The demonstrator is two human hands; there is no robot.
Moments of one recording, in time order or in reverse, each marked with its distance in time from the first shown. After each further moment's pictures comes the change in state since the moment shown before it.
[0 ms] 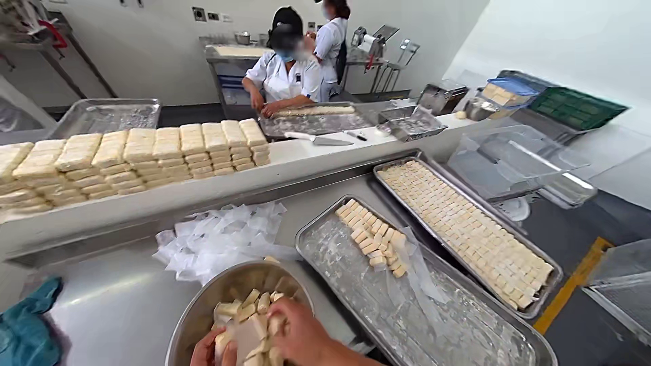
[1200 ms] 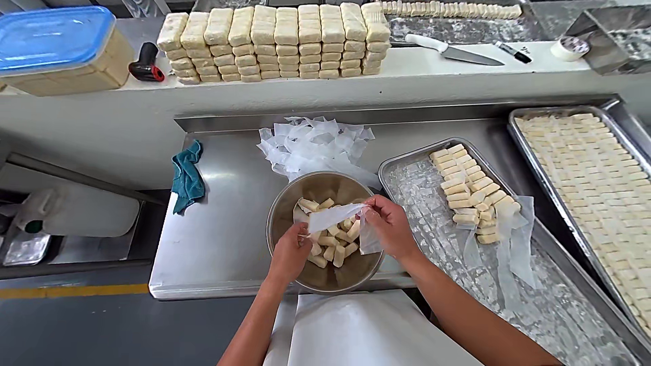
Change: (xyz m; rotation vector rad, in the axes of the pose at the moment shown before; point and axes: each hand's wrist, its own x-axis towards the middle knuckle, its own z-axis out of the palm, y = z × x) left_hand -0.002 -0.029 -0.029 0.211 -0.265 -0.385; right_hand 0.009 -0.002 -0.009 0.220 0.188 -0.182
